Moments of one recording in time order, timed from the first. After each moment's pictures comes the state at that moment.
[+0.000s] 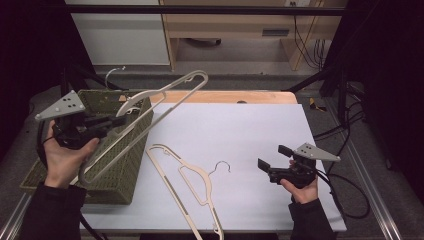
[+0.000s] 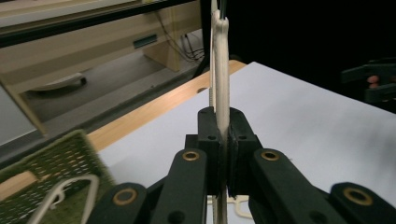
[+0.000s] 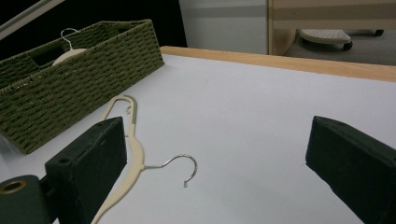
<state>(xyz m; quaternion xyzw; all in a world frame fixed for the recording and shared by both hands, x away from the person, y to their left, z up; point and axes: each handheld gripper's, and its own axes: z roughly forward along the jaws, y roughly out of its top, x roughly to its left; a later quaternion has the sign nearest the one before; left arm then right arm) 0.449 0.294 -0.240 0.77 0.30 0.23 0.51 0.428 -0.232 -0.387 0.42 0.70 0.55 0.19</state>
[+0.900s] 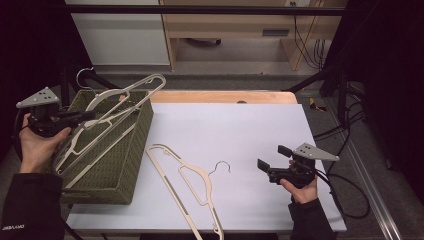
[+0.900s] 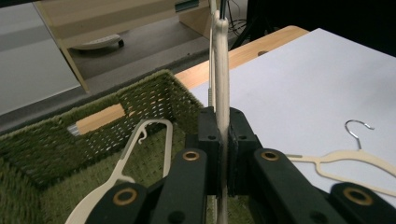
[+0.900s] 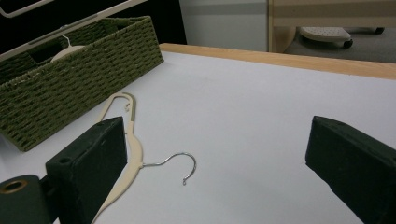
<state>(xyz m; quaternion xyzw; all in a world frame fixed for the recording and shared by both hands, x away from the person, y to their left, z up) 0.502 0.391 -0.281 0.78 0.37 0.24 0.45 0.429 -0.231 -0.389 0.42 0.70 0.55 0.19</state>
